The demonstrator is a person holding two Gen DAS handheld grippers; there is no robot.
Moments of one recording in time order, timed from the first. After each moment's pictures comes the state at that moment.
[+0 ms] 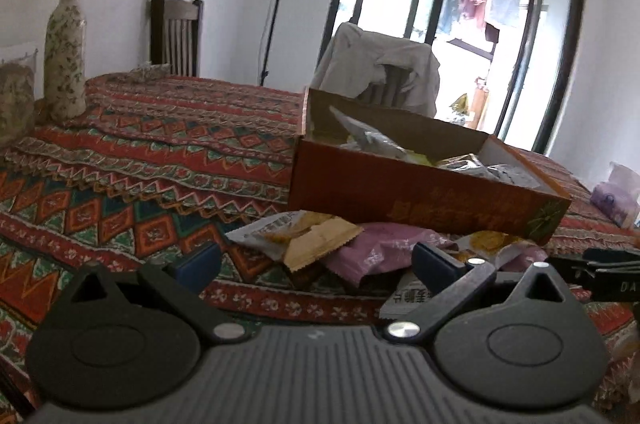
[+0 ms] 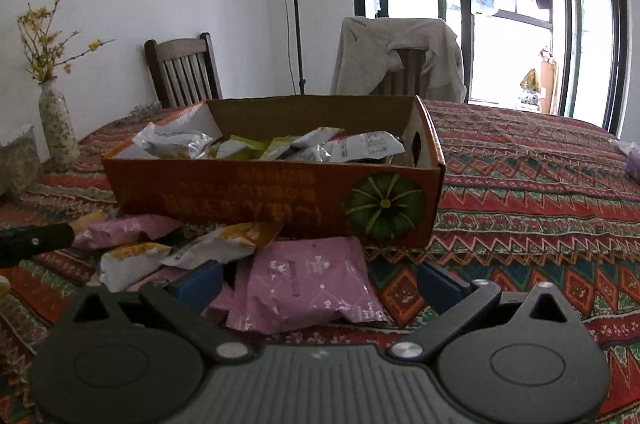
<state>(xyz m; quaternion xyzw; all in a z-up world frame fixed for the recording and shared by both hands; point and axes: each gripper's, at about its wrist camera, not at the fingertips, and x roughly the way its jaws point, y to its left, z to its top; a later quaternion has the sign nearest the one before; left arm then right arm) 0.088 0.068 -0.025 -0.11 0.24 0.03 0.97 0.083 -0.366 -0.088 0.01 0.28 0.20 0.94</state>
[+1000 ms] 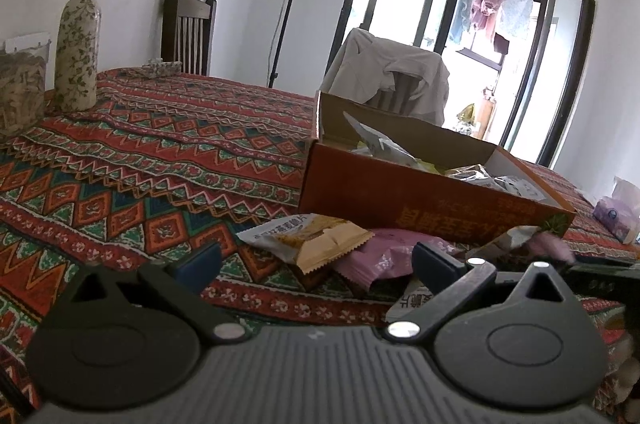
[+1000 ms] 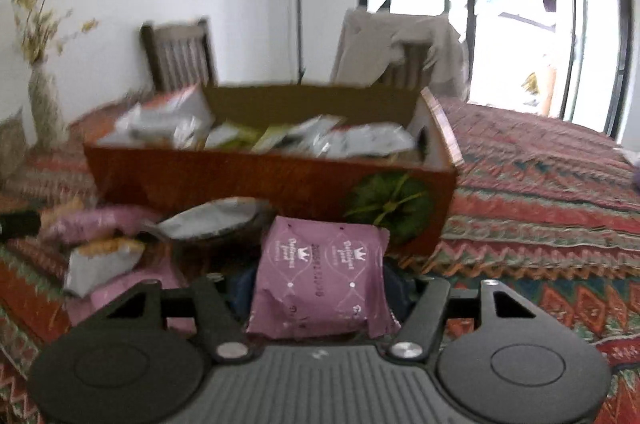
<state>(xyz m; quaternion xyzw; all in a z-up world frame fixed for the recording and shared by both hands) 0.085 0.073 -0.025 -0.12 0.23 0.04 0.97 0.094 -0.362 -0.091 0.00 0.26 0.19 0.95</state>
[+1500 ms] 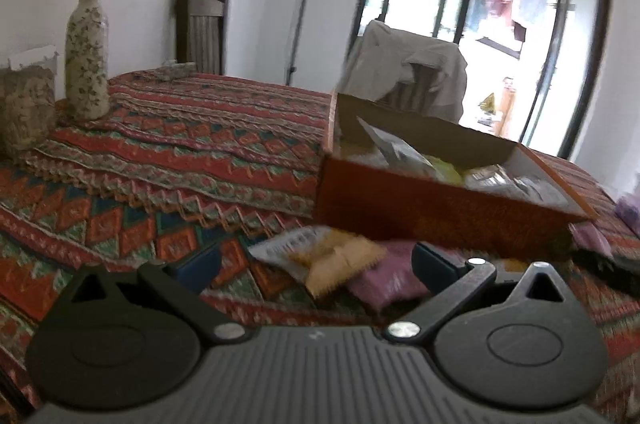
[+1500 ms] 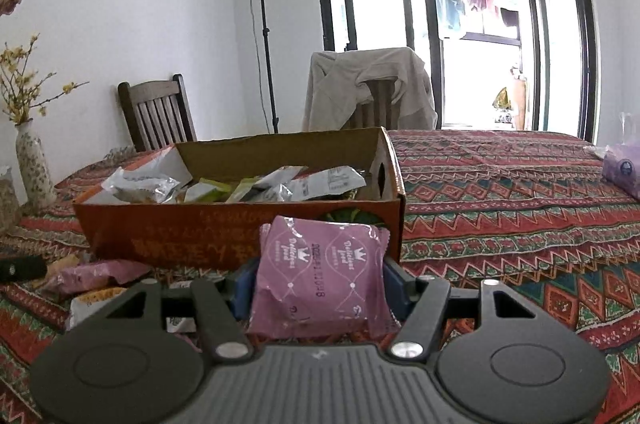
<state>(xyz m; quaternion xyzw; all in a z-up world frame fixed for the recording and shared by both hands) 0.105 0.070 -0.009 -0.11 0.25 0.08 0.96 0.088 -0.386 -0.086 0.05 0.22 0.16 0.96</state>
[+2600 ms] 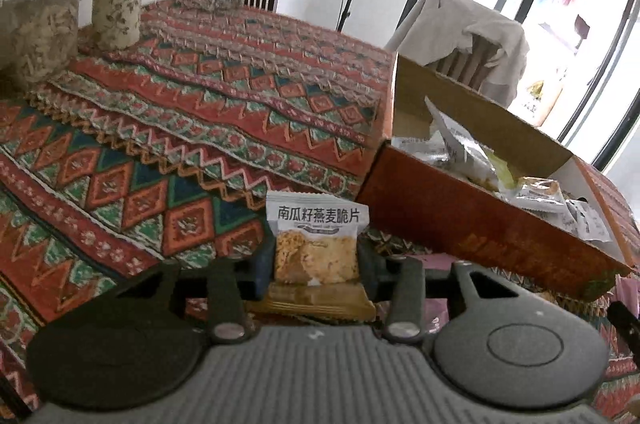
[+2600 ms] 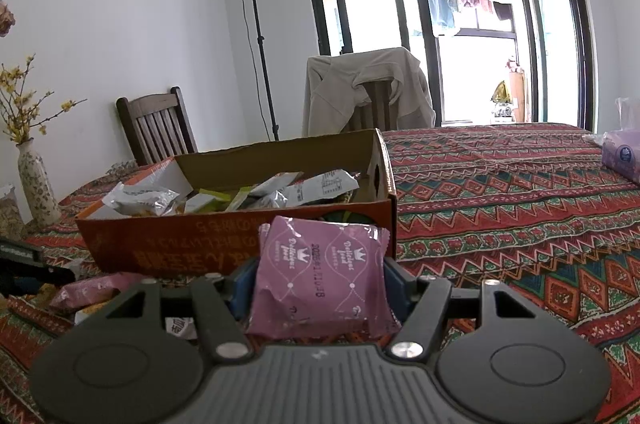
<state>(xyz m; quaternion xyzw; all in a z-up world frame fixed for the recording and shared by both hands) 0.143 0.093 -0.011 -0.18 0.34 0.12 0.92 0.086 -0.395 -0.090 0.07 0.22 0.16 0.96</state>
